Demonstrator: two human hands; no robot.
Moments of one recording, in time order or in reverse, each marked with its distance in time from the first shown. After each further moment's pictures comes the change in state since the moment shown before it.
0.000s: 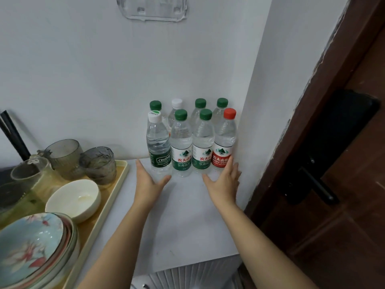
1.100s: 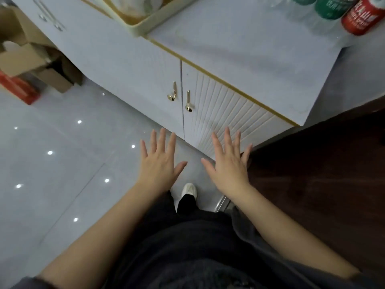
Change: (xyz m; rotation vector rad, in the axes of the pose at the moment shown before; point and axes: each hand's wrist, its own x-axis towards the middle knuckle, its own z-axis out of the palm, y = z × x) left_hand -0.404 -0.093 0.053 0.915 -0.134 -0.428; right_hand -0.219 0.177 -0.061 -0.778 -0.928 -0.917
